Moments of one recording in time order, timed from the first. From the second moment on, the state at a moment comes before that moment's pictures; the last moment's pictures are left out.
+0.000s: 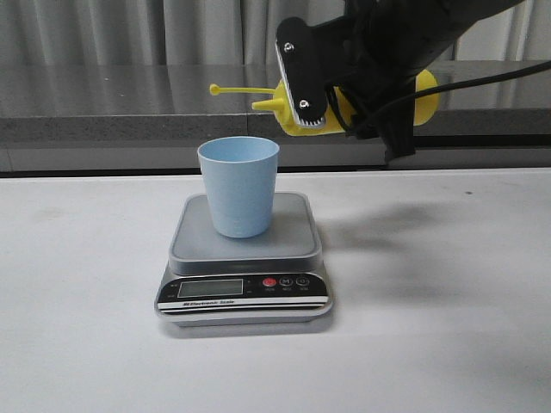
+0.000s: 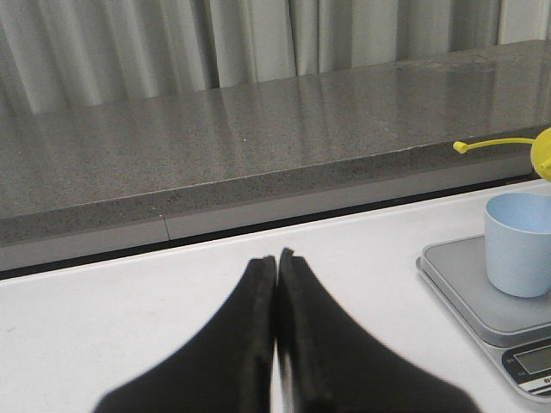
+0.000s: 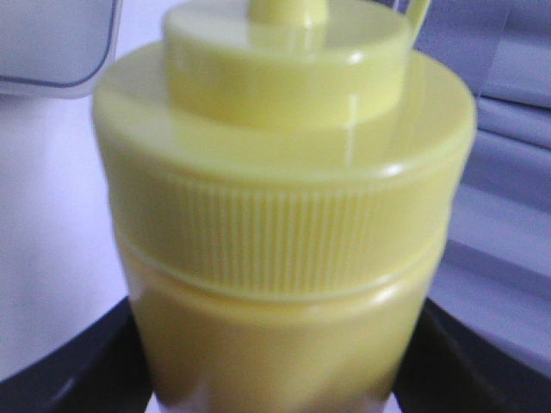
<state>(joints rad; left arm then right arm) -0.28 0.03 -0.35 0.35 0.49 -0.24 0.57 1.76 -1.14 -1.52 0.30 0.09</state>
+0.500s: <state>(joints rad) -0.28 0.03 -0.35 0.35 0.49 -0.24 0.51 1.73 -1.14 -1.24 0.17 0.36</state>
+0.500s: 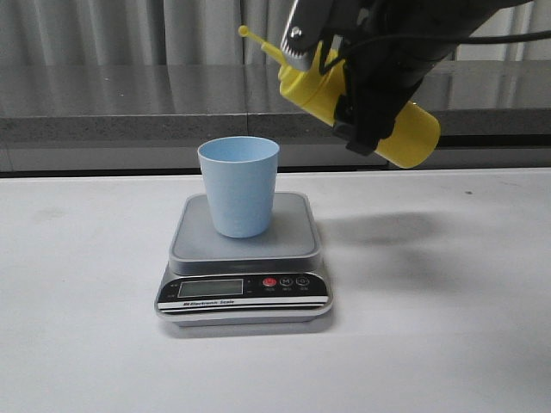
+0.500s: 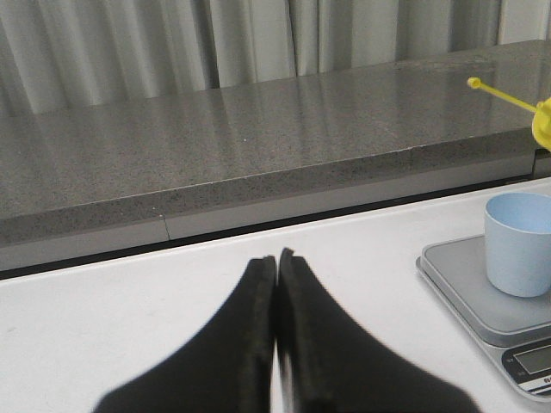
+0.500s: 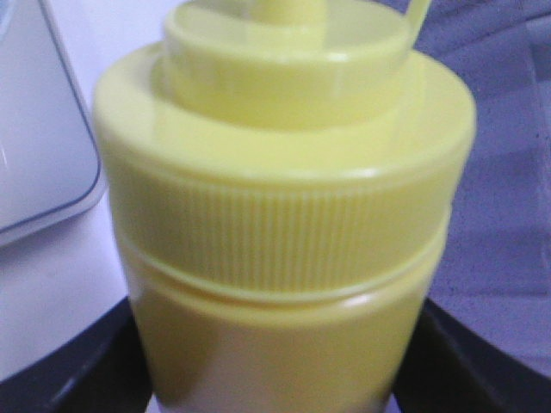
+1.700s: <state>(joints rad) -0.28 0.03 -0.35 0.35 0.49 -0.24 0.23 1.62 -0.66 -0.46 -0.78 0.28</state>
